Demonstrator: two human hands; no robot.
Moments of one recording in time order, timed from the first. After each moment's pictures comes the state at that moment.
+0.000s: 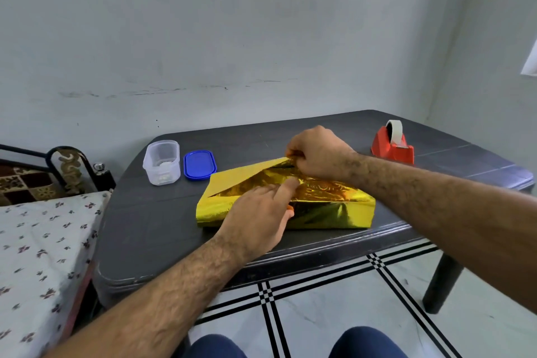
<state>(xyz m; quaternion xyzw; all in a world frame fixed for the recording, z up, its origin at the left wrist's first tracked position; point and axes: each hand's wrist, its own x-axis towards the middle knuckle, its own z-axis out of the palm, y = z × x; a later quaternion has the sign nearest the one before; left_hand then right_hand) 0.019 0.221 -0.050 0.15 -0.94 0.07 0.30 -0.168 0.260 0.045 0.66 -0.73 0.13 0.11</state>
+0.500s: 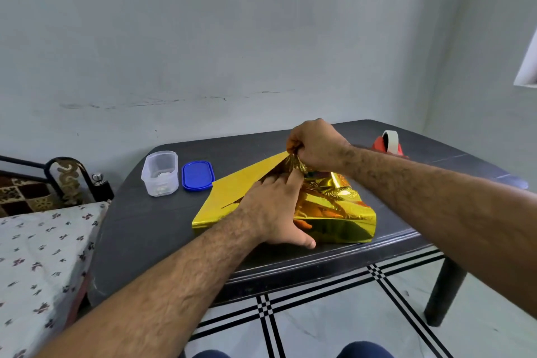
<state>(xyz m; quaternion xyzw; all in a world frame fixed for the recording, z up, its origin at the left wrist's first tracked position) -0.020 0.213 -0.012 0.22 -0.97 0.03 0.11 -0.185 0.241 0.066 0.63 -0.75 0.17 0.10</state>
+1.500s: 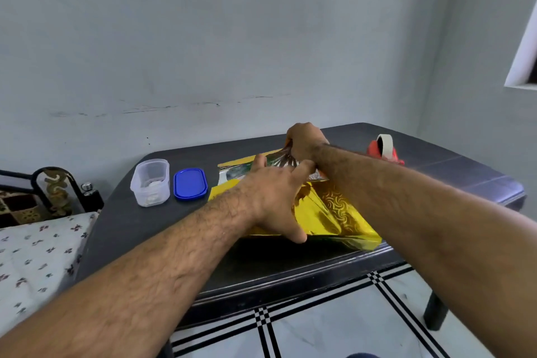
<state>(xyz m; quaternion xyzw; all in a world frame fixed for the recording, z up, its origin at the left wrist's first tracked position) -0.035 0.217 0.044 0.21 -0.98 0.07 0.03 -0.230 0.169 0.050 0.53 -0.81 0.20 0.10</state>
